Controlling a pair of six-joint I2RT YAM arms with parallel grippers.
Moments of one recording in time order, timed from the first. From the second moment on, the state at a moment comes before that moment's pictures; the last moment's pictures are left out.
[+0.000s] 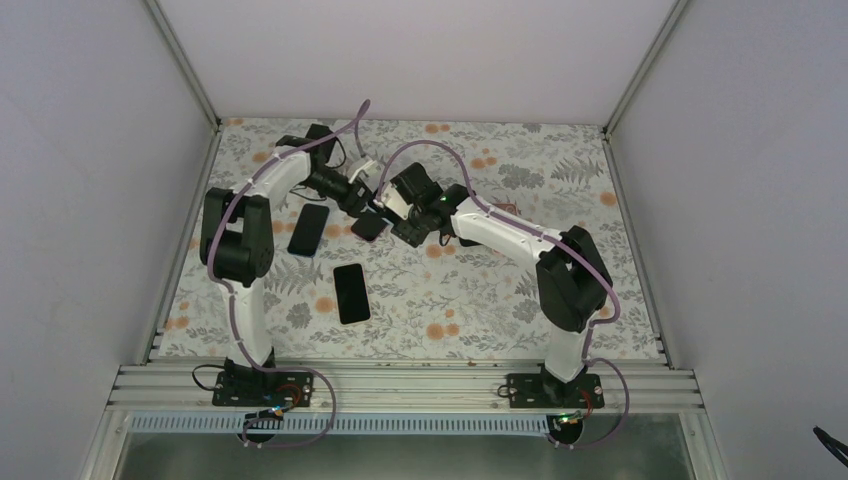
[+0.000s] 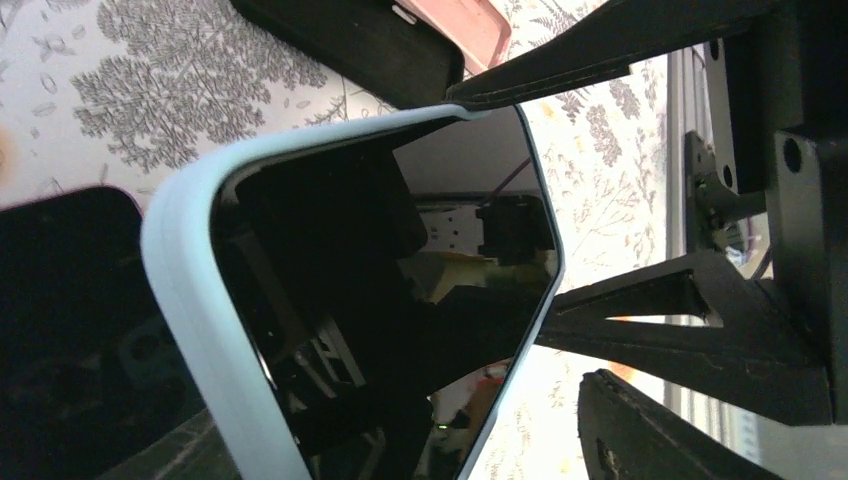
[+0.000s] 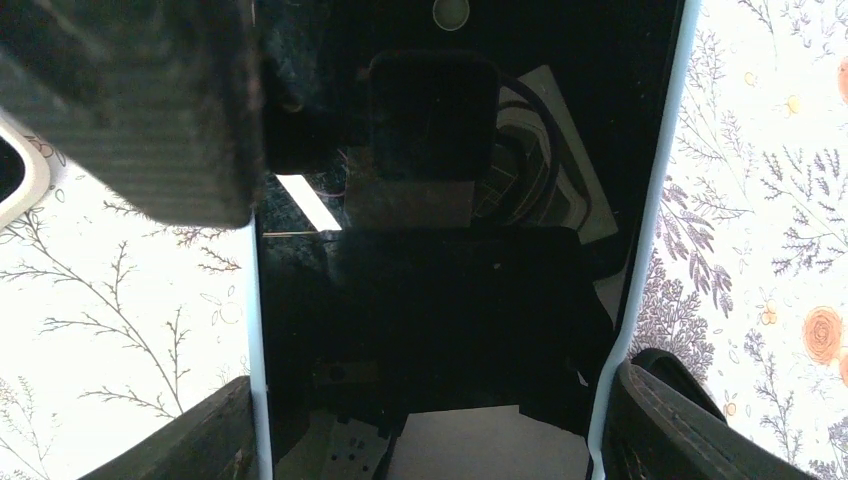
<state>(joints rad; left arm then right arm) -0.22 2.05 1.65 -1.02 0.96 0.62 0.79 1.85 1.47 -0.61 0.17 -0.35</state>
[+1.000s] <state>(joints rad) -0.23 2.14 1.77 -1.20 1.08 0.58 0.81 1.85 1.46 -0.60 0.25 -0.36</state>
